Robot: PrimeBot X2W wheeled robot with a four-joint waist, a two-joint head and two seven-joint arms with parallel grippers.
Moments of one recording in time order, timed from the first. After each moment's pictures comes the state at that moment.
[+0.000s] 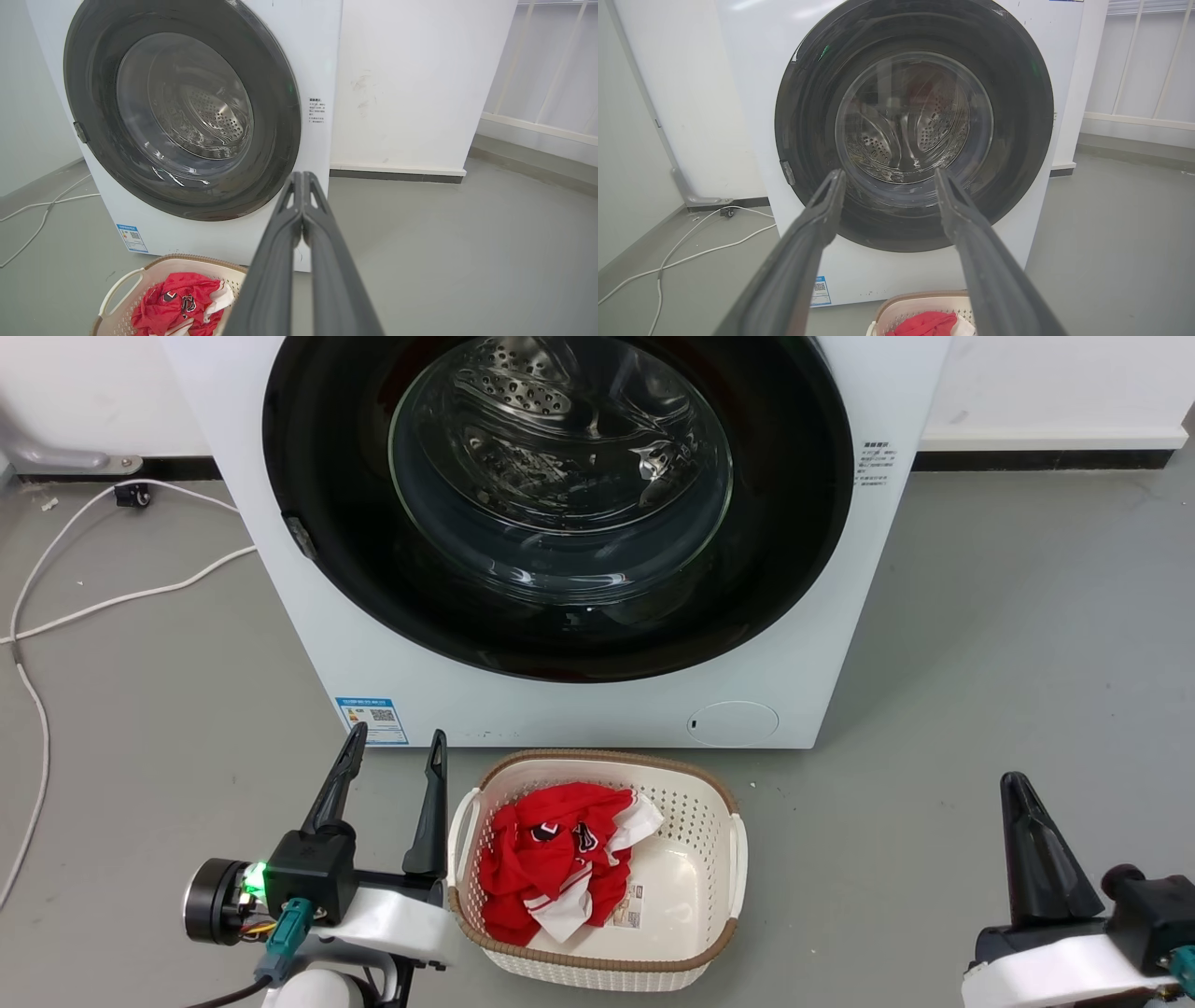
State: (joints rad) left arm -0.09 0.08 -0.09 0.11 -0.05 -0.04 -0.26; right arm 0.09 -0.05 -0.06 -0.05 0.04 0.13 -0.19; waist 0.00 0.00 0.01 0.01
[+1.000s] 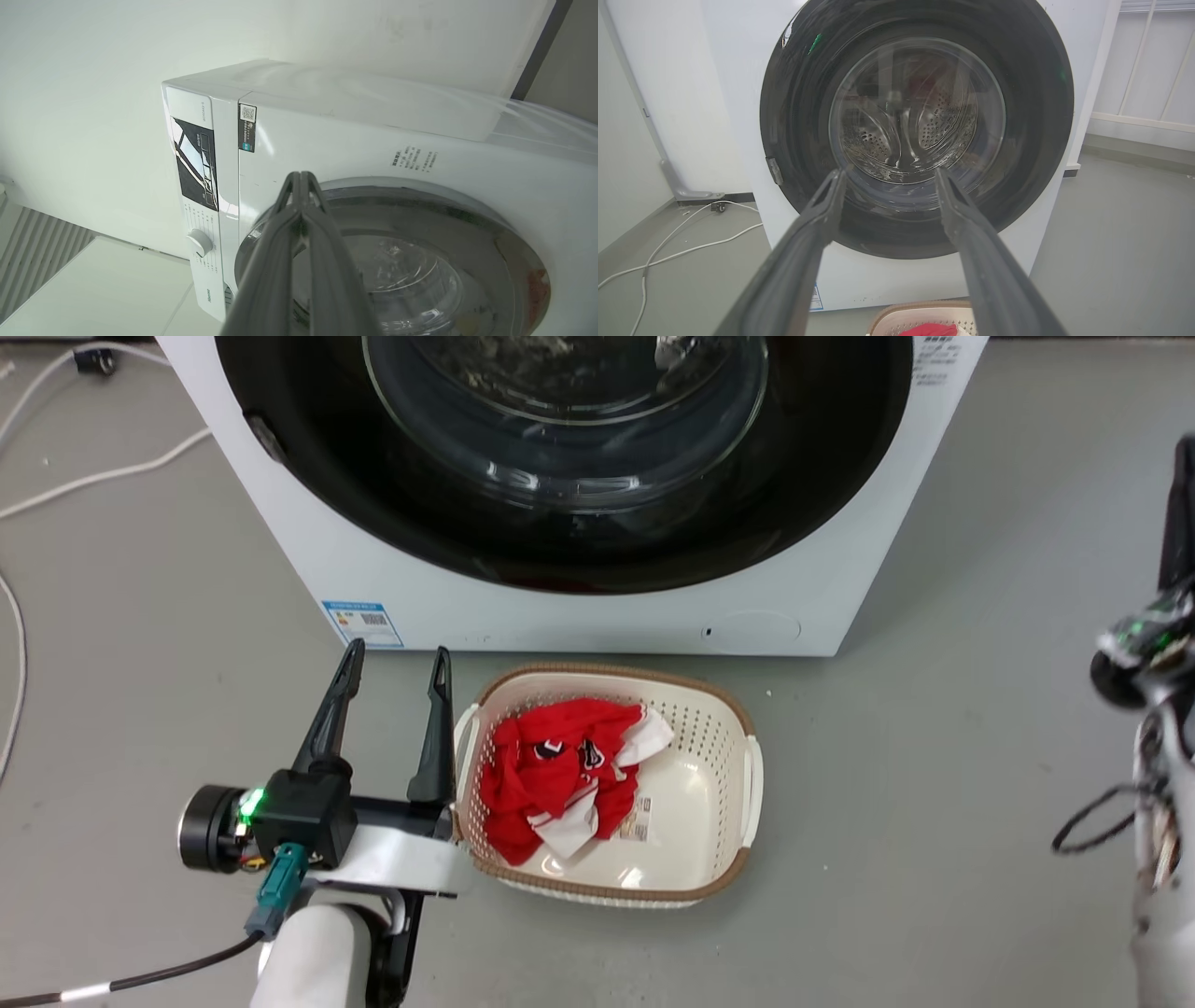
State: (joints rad) left arm -0.19 0.06 -0.10 0.05 -0.06 -0.02 -0.26; right arm -0.59 -0.13 -0.22 0.34 1.50 0.13 0.03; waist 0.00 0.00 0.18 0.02
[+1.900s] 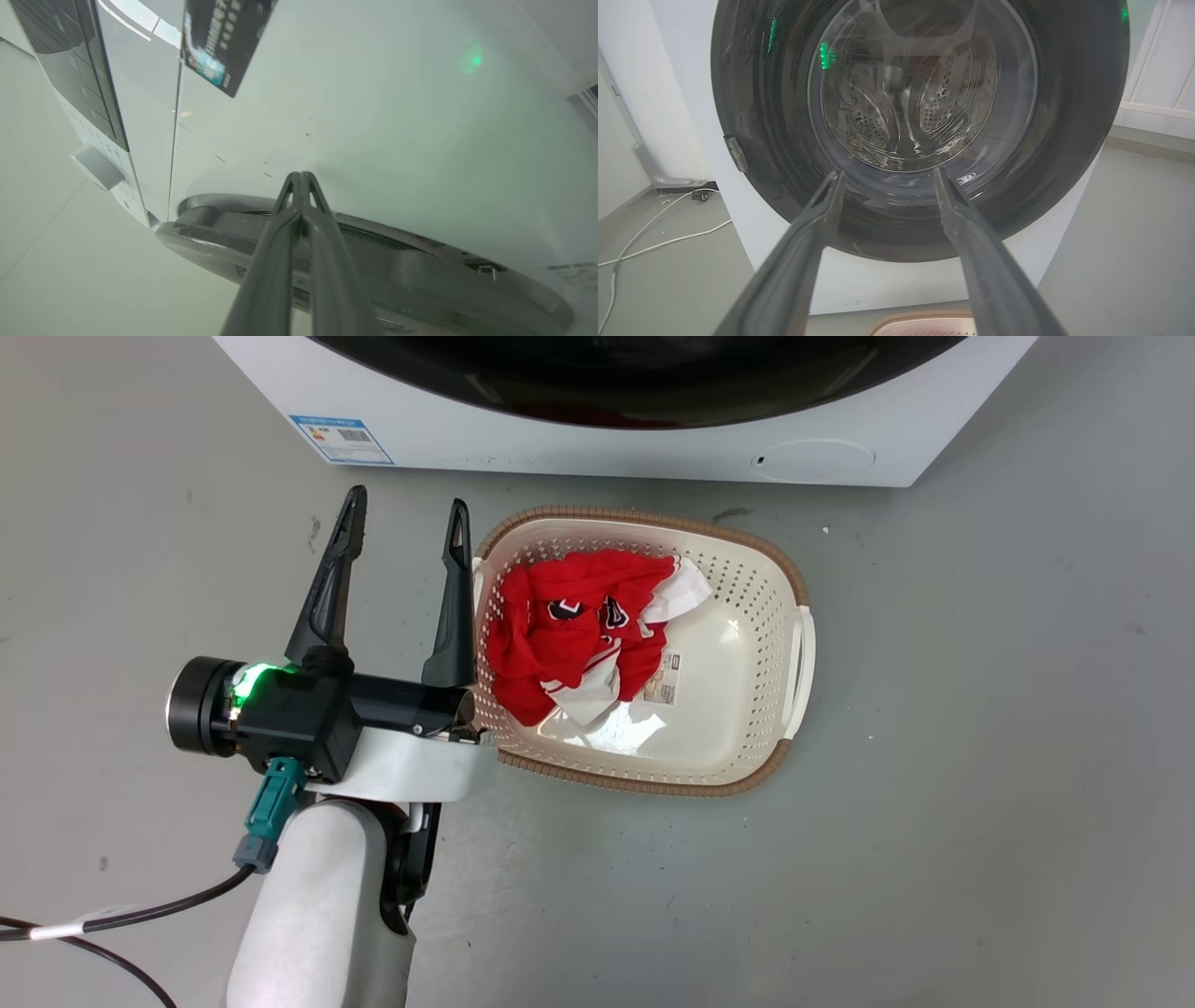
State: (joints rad) left arm -0.37 0.05 -0.15 -0.02 -0.06 0.01 -0.26; right arm -1.42 -0.30 0.02 0.75 1.25 0.13 0.42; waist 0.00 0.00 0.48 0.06
